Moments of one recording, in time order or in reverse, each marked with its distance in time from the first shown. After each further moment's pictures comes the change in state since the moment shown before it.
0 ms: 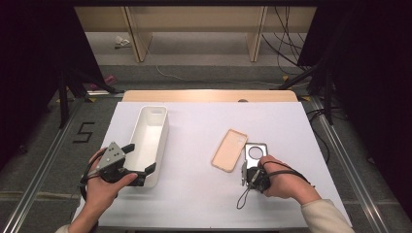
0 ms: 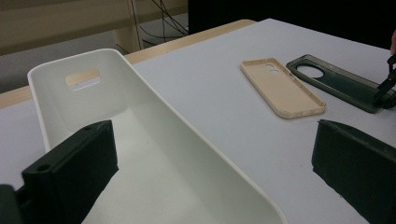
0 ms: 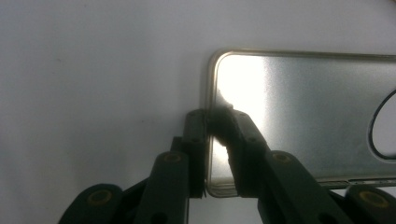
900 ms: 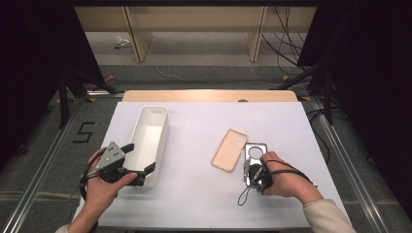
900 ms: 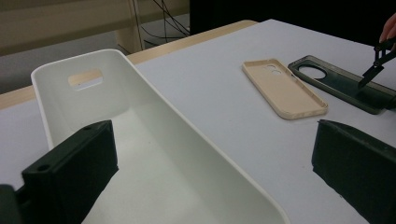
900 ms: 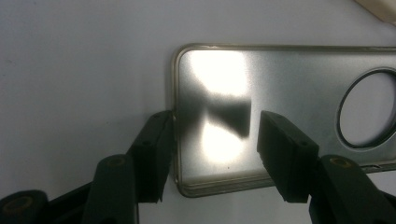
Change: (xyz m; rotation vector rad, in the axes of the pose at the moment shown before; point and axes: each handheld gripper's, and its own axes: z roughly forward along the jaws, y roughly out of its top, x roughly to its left) left arm 0.001 0.000 0.000 -0.002 0.006 -0.005; right arm -0.006 -0.006 0.000 -0.024 -0.071 0.035
